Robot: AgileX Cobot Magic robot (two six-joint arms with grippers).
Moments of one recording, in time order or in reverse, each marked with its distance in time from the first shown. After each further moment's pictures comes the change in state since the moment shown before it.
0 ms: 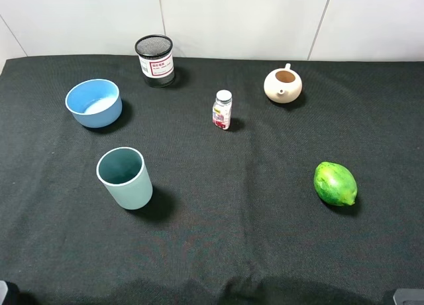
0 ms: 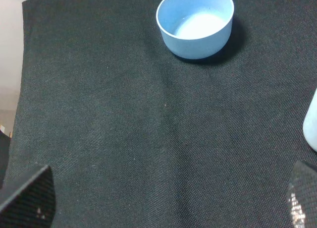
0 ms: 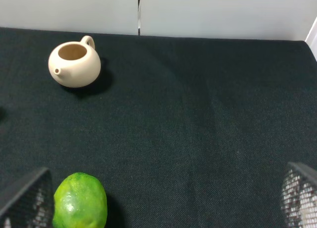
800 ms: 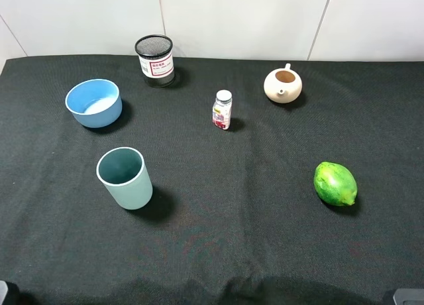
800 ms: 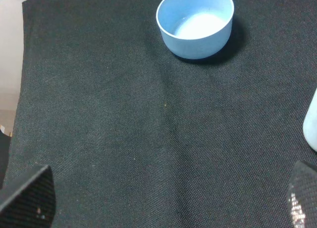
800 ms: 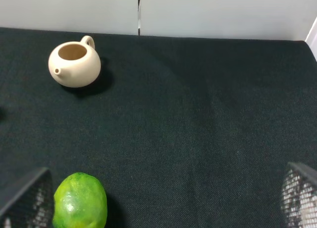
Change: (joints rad) left arm 0.000 0.000 0.000 0.000 0.000 0.000; right arm 0.000 0.000 0.000 0.000 0.000 0.000
